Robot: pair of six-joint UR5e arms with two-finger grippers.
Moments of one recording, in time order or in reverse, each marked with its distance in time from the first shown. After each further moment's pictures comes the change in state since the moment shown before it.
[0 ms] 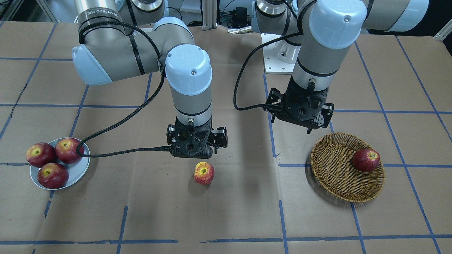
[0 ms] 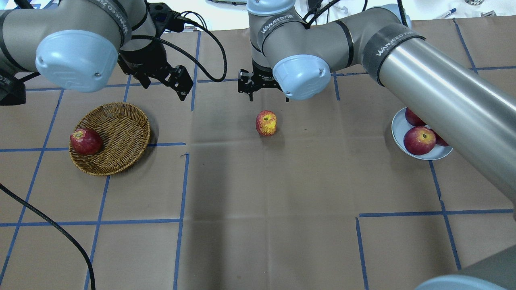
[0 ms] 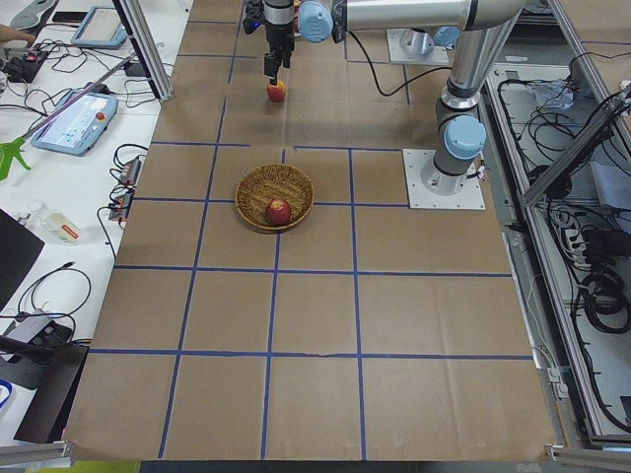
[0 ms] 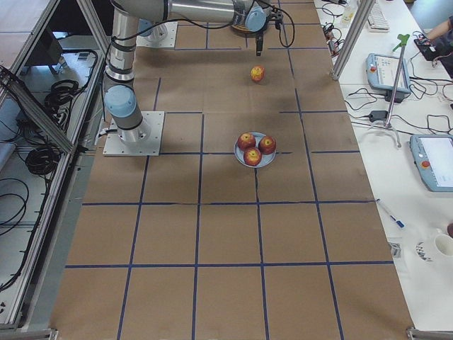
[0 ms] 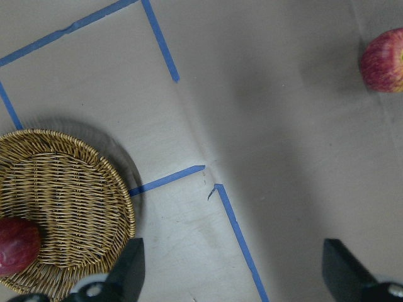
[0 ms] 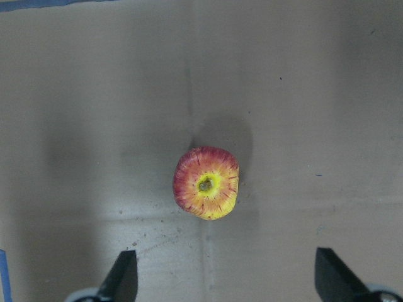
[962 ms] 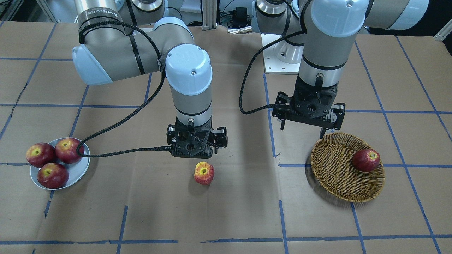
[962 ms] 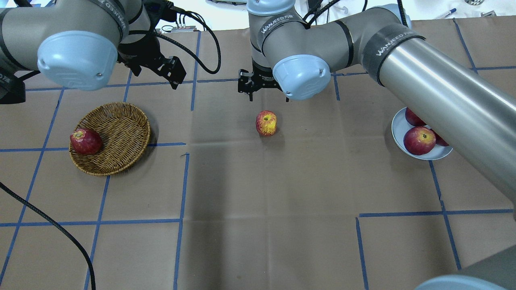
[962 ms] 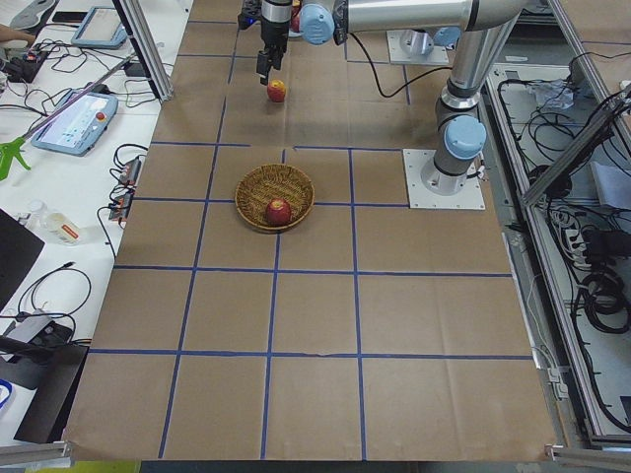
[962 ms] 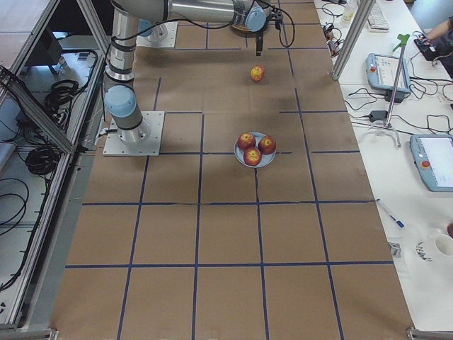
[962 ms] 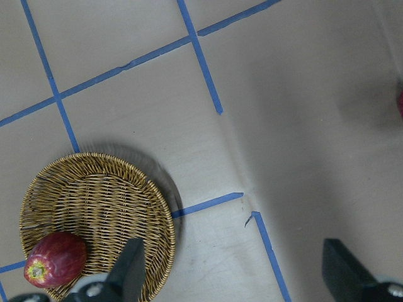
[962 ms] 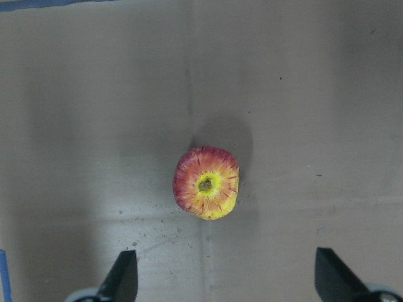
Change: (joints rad) left arm 0.004 0.004 -0.025 0.129 0.064 -0.009; right arm 0.000 0.000 0.000 0.000 0.000 0.000
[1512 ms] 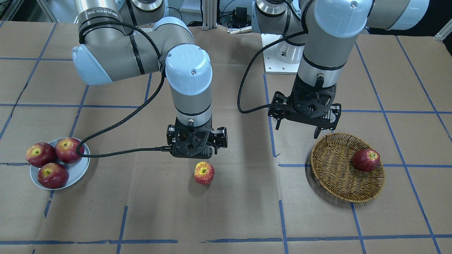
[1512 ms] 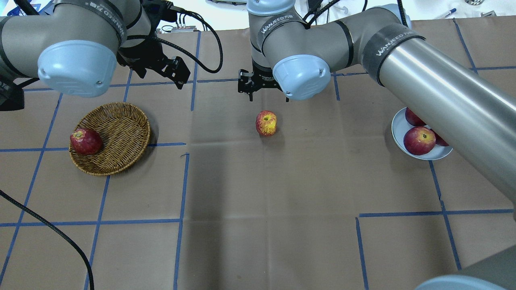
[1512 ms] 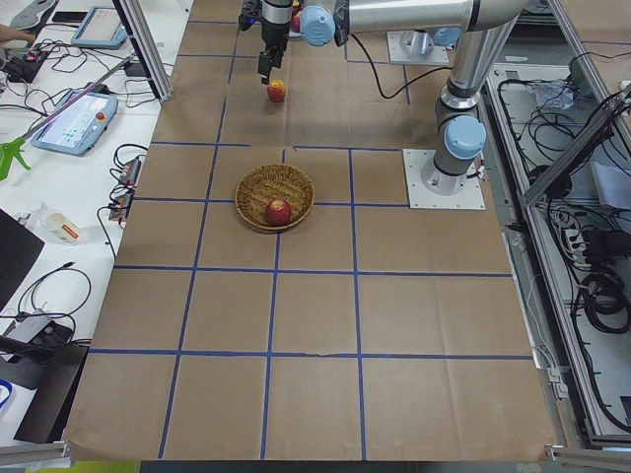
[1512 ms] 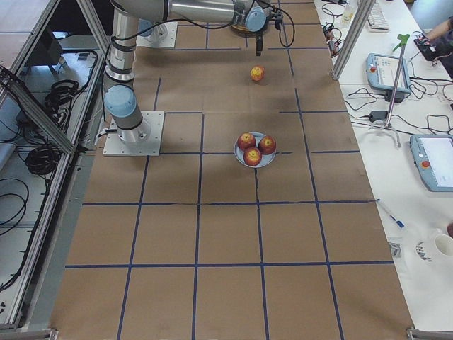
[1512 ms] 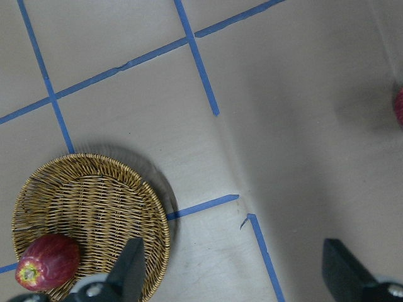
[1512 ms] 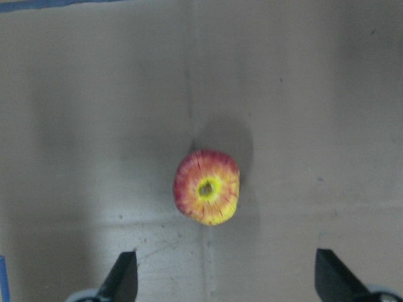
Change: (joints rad) left arm 0.008 0.003 -0.005 -0.005 -0.072 -0.050; right arm 0.000 0.040 0.001 -0.047 -0.004 0.002
